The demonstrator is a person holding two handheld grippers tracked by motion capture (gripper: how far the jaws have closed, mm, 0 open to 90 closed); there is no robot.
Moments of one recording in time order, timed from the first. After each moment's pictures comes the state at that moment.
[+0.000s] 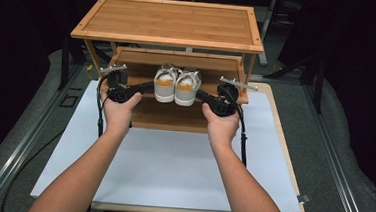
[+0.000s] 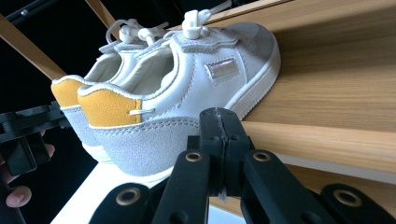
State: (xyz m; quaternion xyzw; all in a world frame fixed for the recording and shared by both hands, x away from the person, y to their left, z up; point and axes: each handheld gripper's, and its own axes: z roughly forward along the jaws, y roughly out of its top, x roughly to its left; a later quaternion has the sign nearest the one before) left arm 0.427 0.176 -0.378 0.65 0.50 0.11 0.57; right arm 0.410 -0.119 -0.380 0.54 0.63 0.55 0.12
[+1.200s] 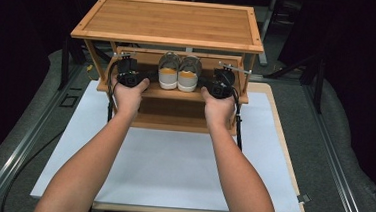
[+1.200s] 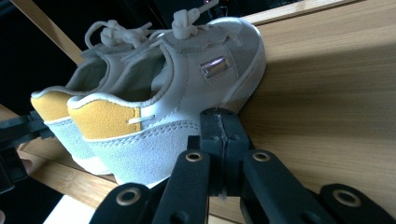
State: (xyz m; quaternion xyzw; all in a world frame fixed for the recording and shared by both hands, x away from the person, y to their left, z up) left arm 0.483 0.165 -0.376 0.64 0.53 0.13 0.54; right arm 0.469 -0.113 -0.380 0.57 0.61 0.53 0.14
